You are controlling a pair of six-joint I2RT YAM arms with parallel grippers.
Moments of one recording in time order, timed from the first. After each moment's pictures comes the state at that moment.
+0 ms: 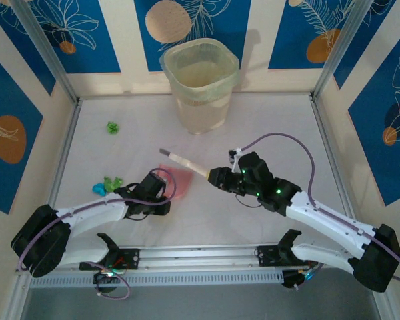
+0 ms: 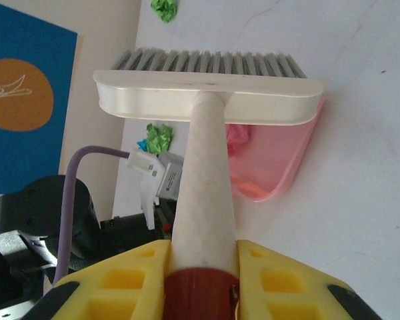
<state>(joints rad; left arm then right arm) -0.74 1.23 0.51 -0.41 0.05 -0.55 0.79 0.97 0.71 -0.26 -0.17 1.01</state>
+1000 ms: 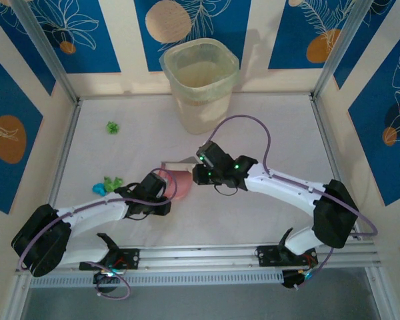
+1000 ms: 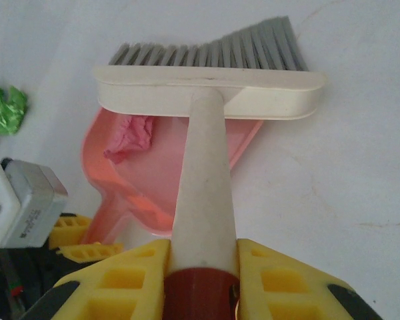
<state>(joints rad) -0.74 1.23 0.51 -0.40 0.06 -0.52 0.90 1.46 1.08 -0.55 0.05 0.73</state>
